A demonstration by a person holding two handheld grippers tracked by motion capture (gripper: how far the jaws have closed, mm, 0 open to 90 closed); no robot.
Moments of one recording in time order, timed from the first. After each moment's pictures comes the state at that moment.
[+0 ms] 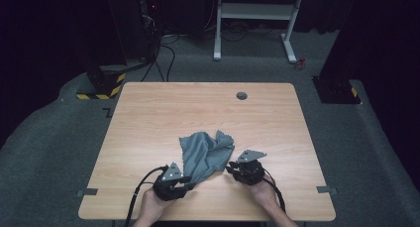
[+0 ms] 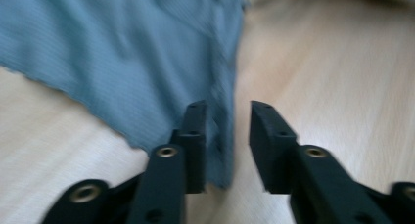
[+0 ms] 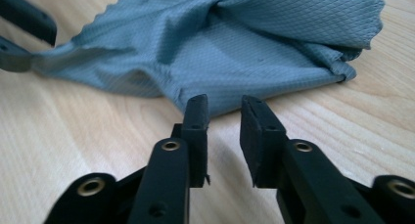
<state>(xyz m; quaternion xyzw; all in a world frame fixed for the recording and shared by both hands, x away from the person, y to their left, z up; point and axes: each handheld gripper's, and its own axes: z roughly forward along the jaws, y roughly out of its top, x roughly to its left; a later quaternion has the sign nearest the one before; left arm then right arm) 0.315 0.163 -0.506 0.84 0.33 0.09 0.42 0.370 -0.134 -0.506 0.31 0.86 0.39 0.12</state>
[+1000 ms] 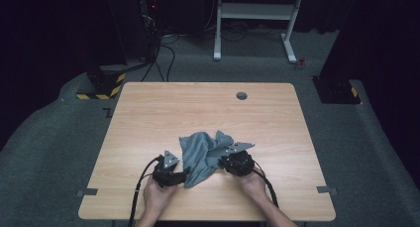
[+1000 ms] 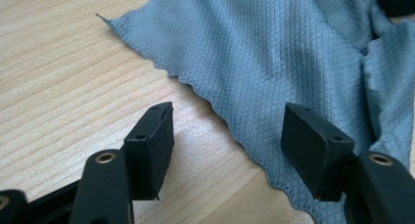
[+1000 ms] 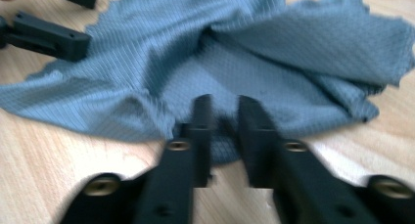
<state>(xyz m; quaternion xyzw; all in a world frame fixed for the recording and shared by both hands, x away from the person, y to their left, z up) 0.347 0.165 -0.527 0.80 0.44 0.20 0.36 0.395 -0.106 -0.509 0.33 0.86 0.37 0.11</state>
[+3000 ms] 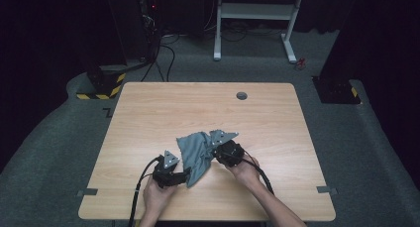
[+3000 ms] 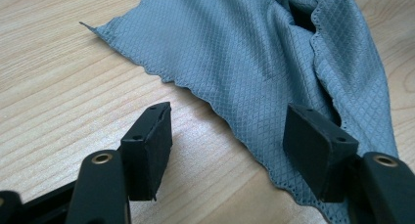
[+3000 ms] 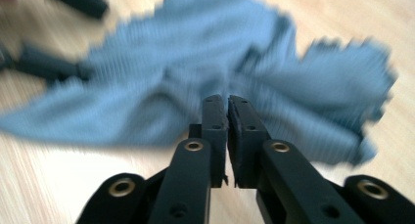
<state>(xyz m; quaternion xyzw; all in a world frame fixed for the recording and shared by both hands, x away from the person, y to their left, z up) 0.347 0.165 -0.527 0.80 0.44 0.20 0.36 0.412 -0.072 -0.483 0.26 0.90 0.31 0.13</state>
